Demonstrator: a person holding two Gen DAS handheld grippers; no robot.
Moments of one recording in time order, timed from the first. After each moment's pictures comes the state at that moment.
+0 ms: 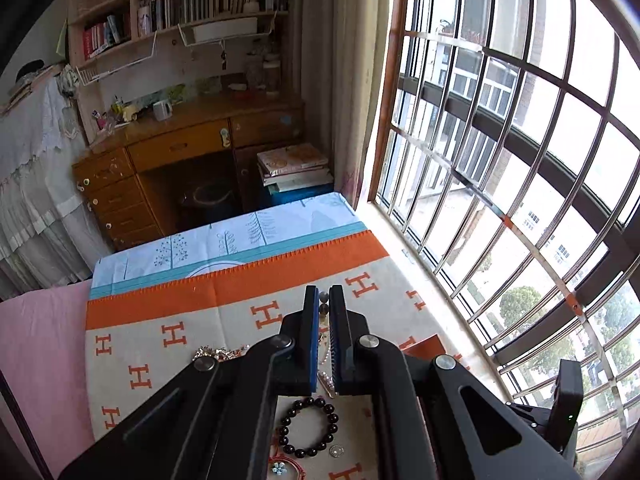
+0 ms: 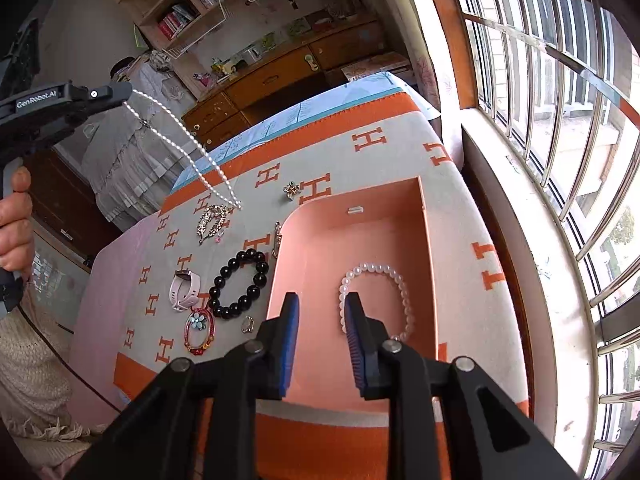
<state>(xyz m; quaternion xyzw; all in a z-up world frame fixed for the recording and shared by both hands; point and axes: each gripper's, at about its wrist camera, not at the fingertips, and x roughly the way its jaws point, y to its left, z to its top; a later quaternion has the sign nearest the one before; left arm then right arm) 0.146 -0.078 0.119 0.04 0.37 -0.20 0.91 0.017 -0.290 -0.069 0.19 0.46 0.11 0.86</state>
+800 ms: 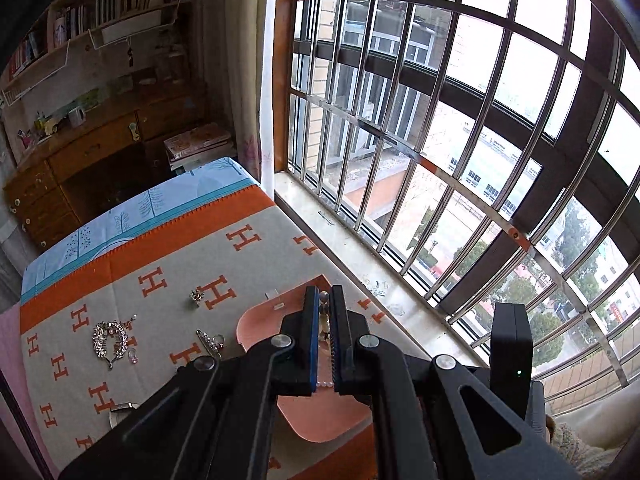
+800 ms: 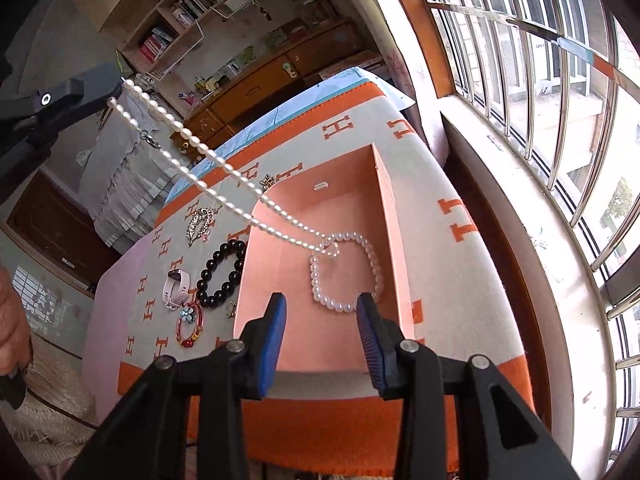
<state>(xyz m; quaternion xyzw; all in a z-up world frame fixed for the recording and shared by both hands) 0.062 -0.176 0.035 0.09 0.40 -0.32 0.85 -0.010 -0.309 -0.093 0.23 0.45 0.08 0.86</state>
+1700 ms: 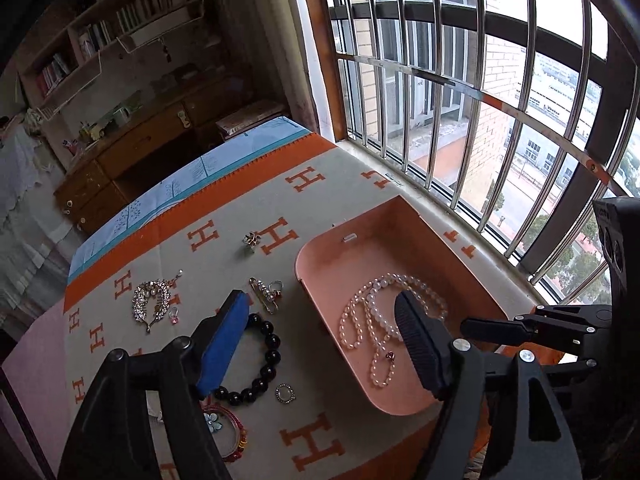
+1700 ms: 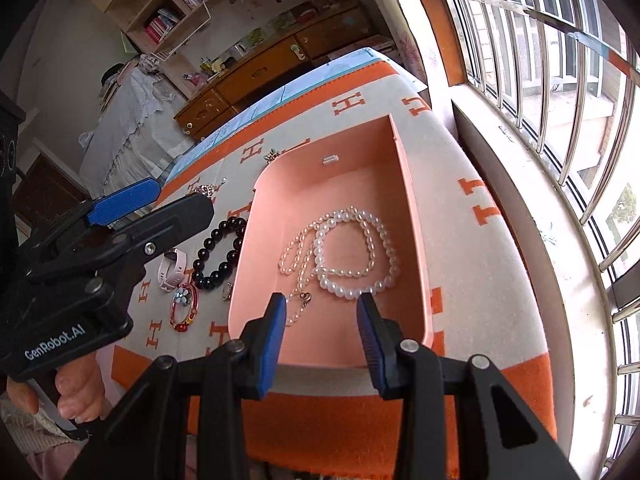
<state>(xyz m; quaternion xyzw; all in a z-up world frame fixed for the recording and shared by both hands) 0.045 -0.158 -0.043 0.18 0.40 -0.21 0.87 -0.006 -0.295 -0.109 0.22 0.47 0.10 0.85</state>
